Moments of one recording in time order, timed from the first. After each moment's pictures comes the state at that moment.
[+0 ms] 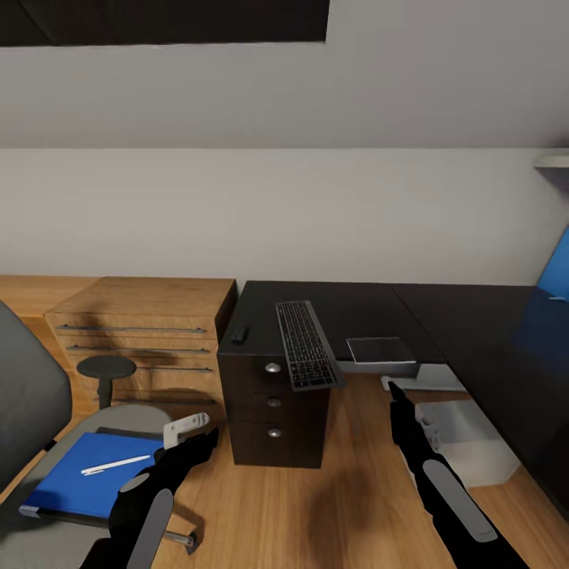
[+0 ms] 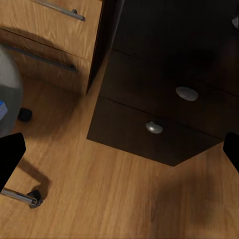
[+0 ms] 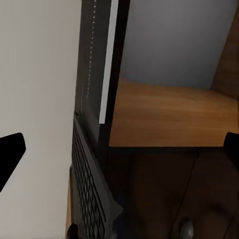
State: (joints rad) left arm -0.14 -0.07 -0.06 -1.56 0.36 0.57 0.31; right arm -0.35 -0.16 0.20 -1.12 -1.66 -0.19 -0.03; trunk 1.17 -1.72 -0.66
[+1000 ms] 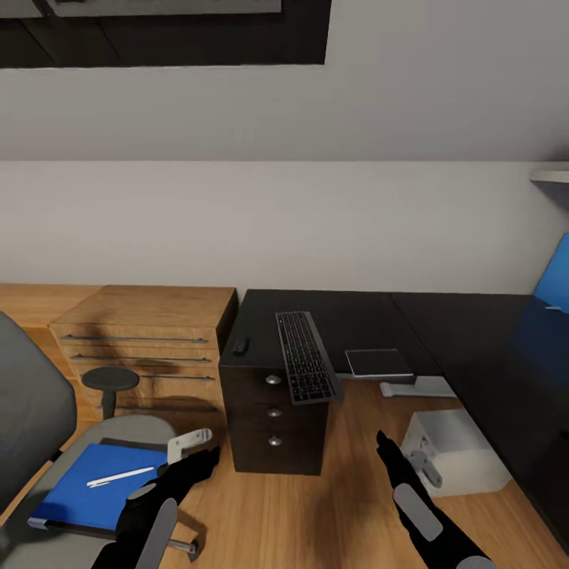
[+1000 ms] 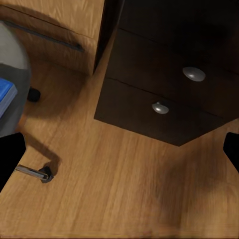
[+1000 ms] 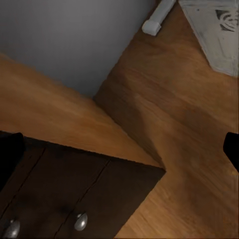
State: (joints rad) left arm -0.14 -0.07 -0.06 -1.45 0.35 0.57 0.31; right arm -0.48 -0.06 0.21 -0.58 -1.16 -0.27 -0.14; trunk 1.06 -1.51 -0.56
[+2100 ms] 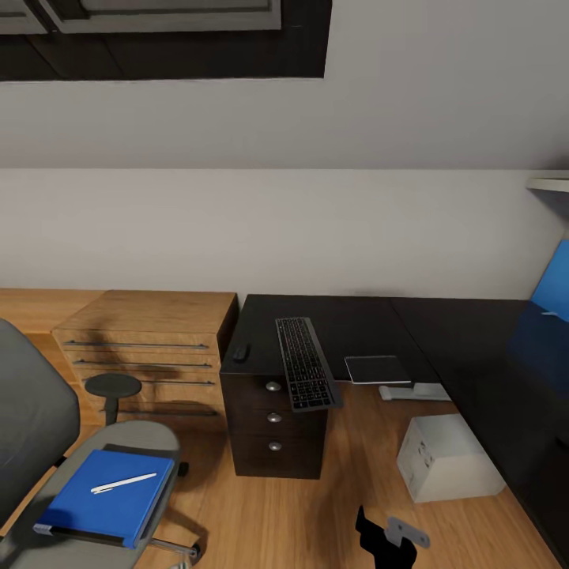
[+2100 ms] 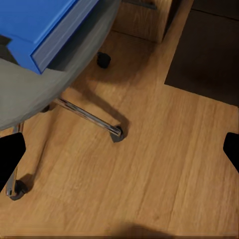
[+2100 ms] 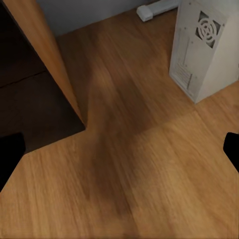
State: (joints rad) left arm 0.05 -0.05 -0.08 -0.85 0.21 -0.22 0.31; right arm -0.48 0.10 0.20 0.00 -0.55 -0.63 -0.14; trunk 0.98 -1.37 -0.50
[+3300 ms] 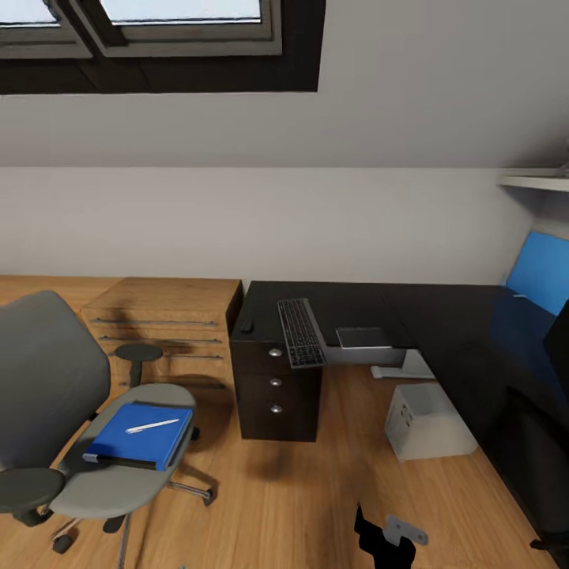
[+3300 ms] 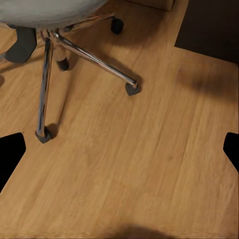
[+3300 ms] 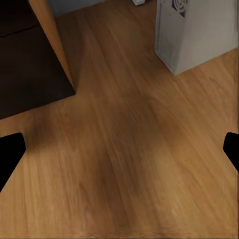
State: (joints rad) left arm 0.05 -0.05 -0.08 -0.83 0.21 -0.22 0.31; right arm -0.48 0.10 0.20 0.00 -0.50 -0.63 -0.14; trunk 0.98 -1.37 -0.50
